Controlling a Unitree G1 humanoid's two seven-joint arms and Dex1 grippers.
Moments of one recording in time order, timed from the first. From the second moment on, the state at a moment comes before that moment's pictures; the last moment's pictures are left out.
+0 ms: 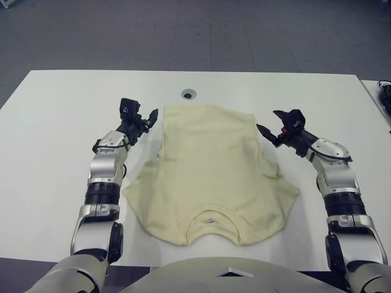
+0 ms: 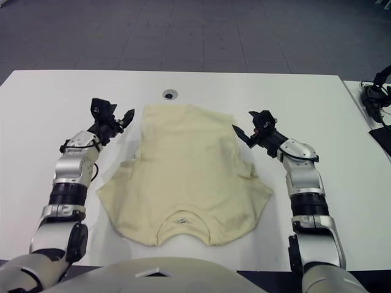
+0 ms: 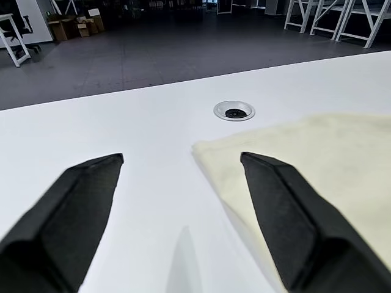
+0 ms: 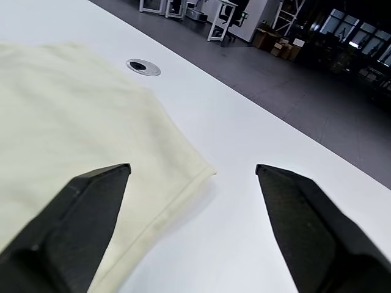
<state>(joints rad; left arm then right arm) -0.36 0.34 0.11 0.25 -0.15 0.20 -0.38 -0.28 -0.54 -0.05 0.28 0.11 -0.03 0.72</state>
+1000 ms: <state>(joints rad) 0.24 0.81 -0.14 -0.30 0.15 -0.18 -0.77 0.31 -0.97 -0.01 -0.24 -0.07 -0.24 0.89</state>
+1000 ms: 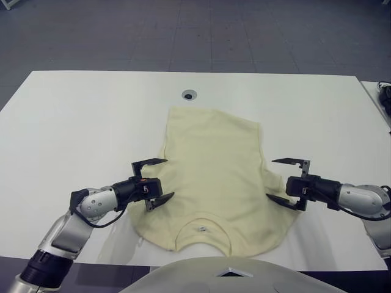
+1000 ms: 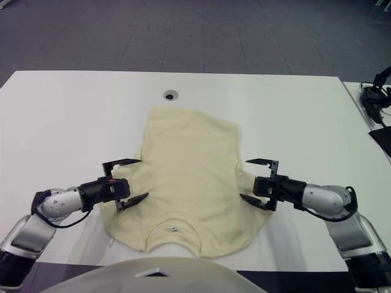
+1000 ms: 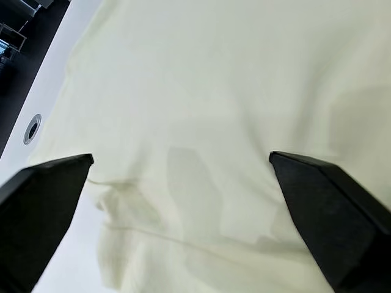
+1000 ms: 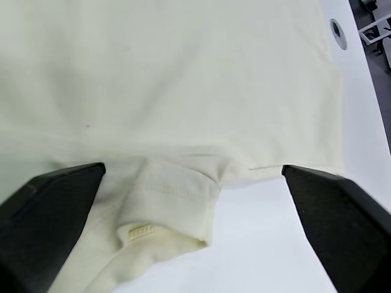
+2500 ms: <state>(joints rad) -0.27 0.47 -0.42 0.10 0.22 -0.16 -0.71 -0.56 -0.68 0.20 0.89 -0.29 -0.60 0.50</state>
